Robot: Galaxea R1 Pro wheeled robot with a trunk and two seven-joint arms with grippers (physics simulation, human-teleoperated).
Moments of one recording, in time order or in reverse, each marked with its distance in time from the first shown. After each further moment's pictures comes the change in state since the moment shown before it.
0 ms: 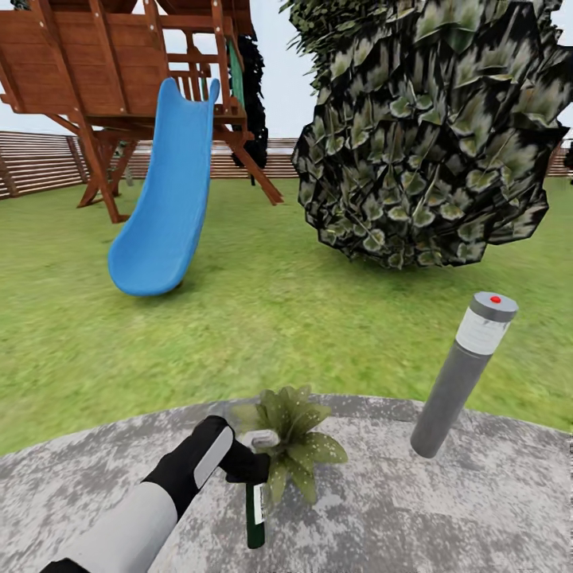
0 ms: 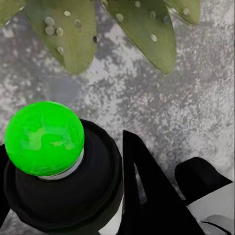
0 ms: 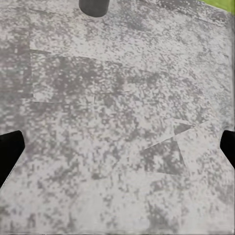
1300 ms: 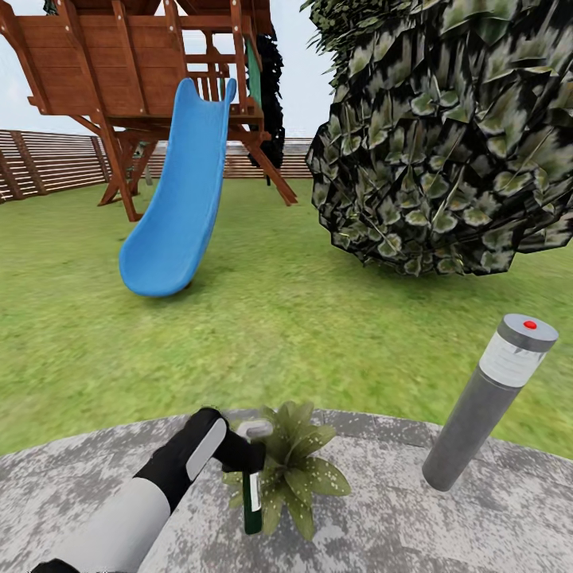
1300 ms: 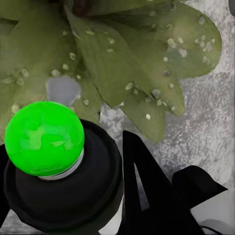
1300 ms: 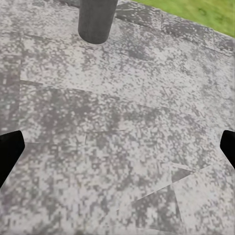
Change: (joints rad) left arm -0.005 0.030 0.014 -0.060 0.022 0.019 -0.001; right arm 0.000 0.000 -0.006 -0.011 -0.003 -0.002 0.002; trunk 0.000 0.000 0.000
